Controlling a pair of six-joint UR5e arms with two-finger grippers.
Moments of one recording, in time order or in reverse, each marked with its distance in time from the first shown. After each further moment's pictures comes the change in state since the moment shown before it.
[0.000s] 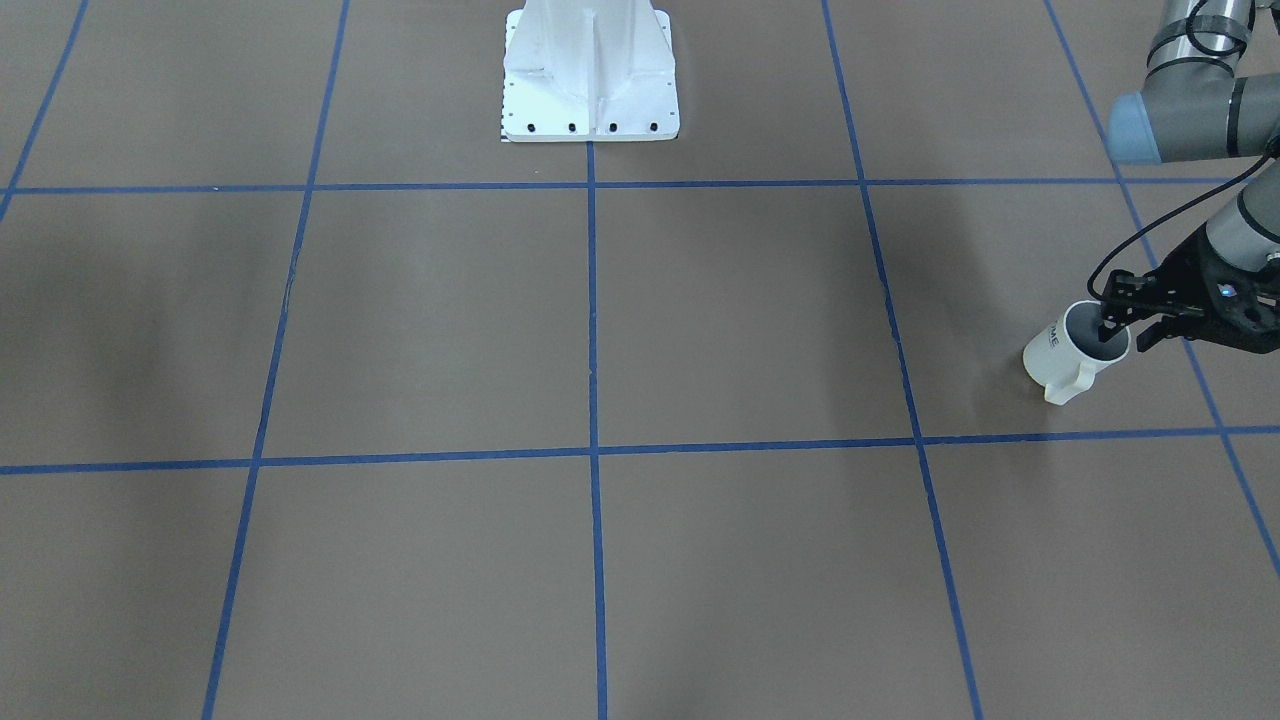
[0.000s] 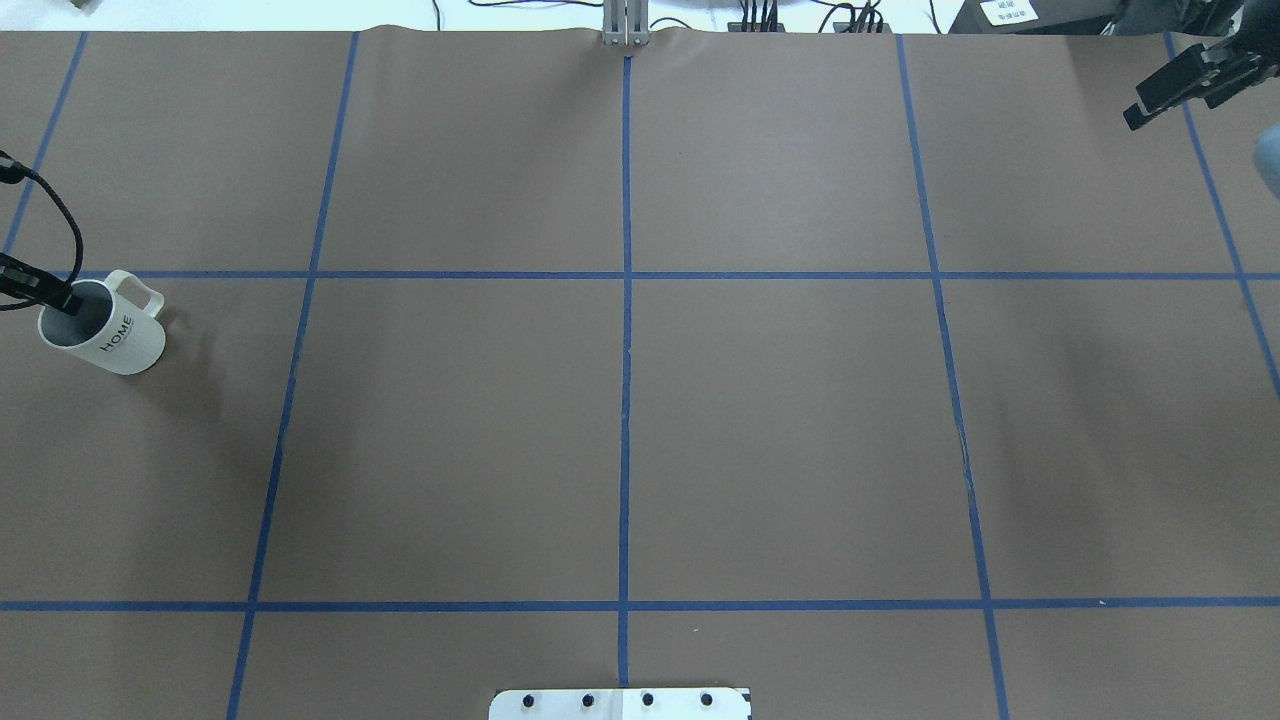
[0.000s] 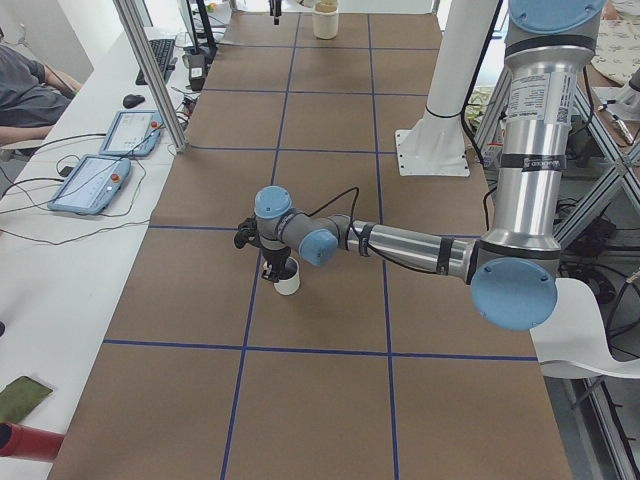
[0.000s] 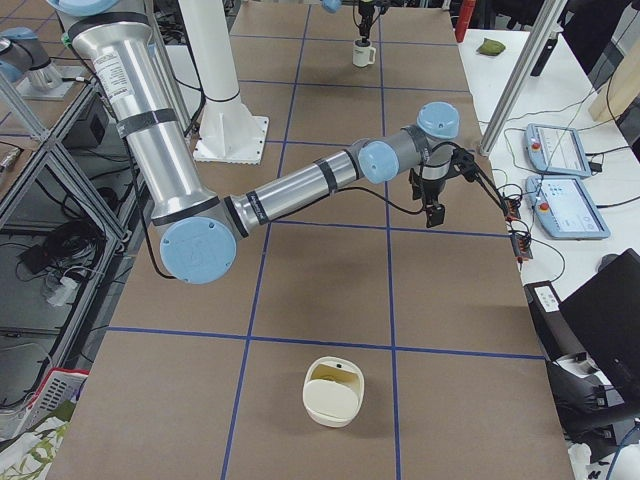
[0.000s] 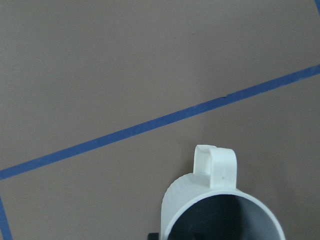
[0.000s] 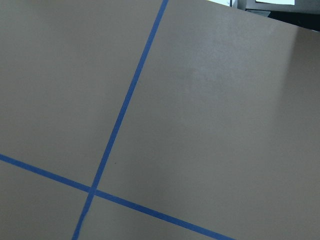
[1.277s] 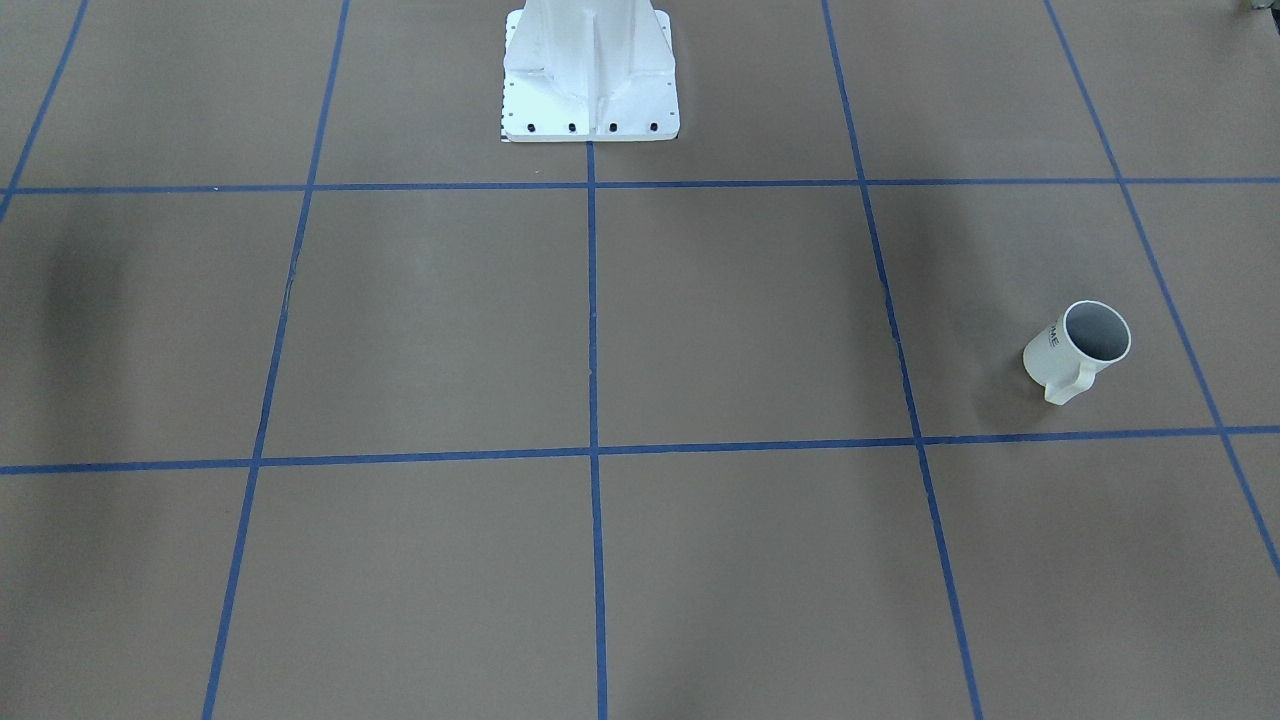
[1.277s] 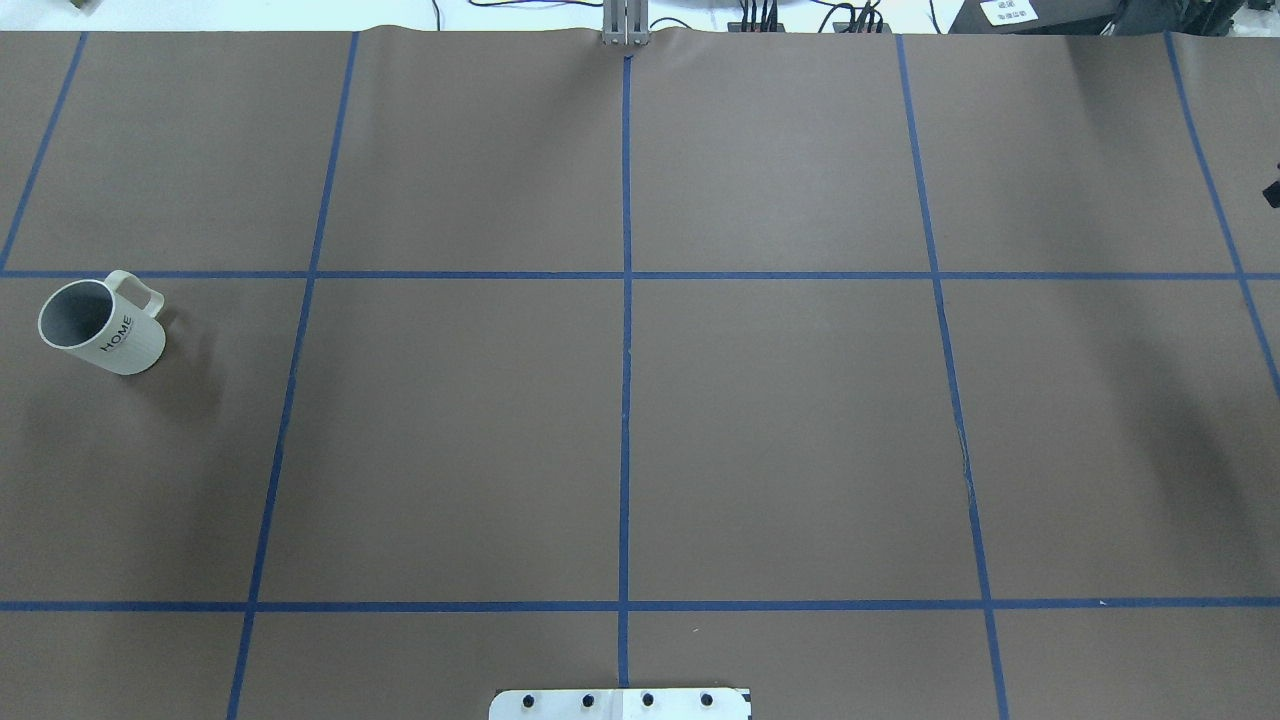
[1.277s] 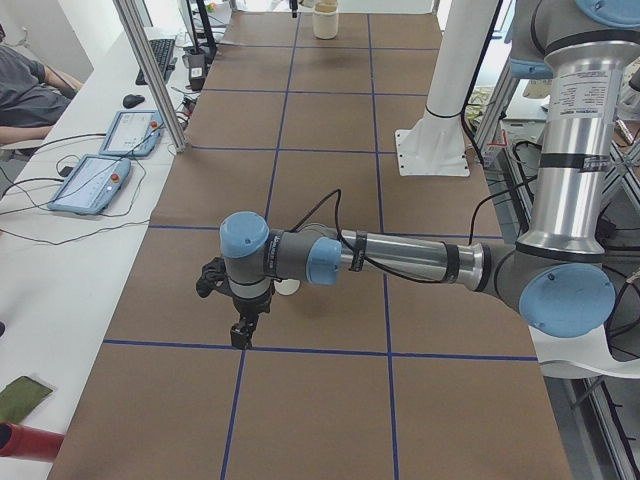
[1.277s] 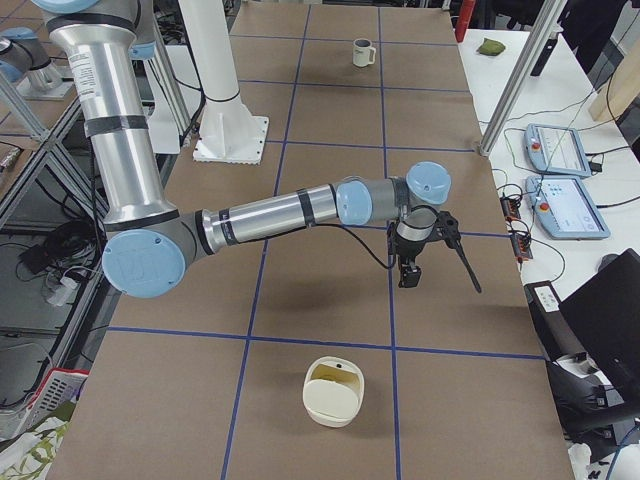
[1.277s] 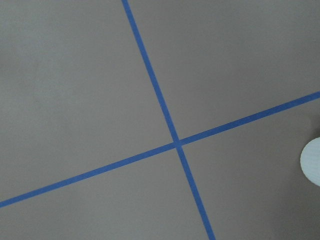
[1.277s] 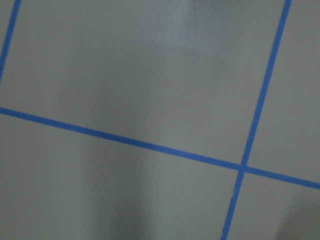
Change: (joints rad) left arm -0.411 -0.006 0.032 0.374 -0.006 0.518; right arm 0.123 -0.179 -0.009 -0.173 0.003 -0.239
